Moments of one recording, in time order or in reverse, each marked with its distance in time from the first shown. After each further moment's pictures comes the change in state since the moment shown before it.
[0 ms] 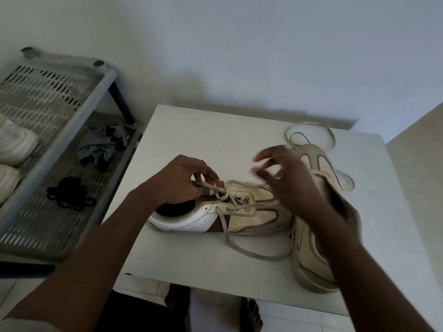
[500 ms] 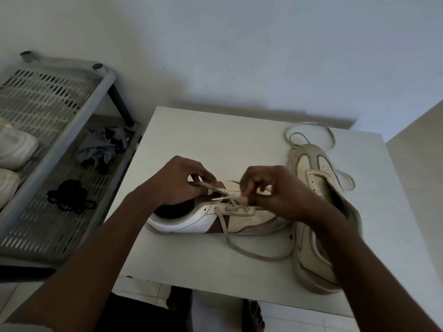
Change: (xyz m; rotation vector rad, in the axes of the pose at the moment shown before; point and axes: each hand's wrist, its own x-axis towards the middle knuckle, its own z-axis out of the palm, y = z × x) left_hand 0.000 -0.006 0.001 -0.009 0.031 -0.091; right_hand -0.003 -0.009 -0.001 0.044 -0.355 -0.192
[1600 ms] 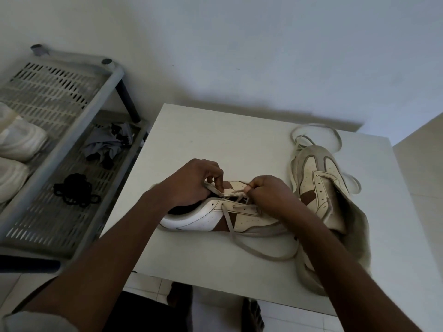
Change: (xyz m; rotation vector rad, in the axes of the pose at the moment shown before) left_hand 0.003 0.004 0.012 0.038 -0.046 0.130; right_hand 0.022 0.008 0.035 -0.084 0.042 0.585
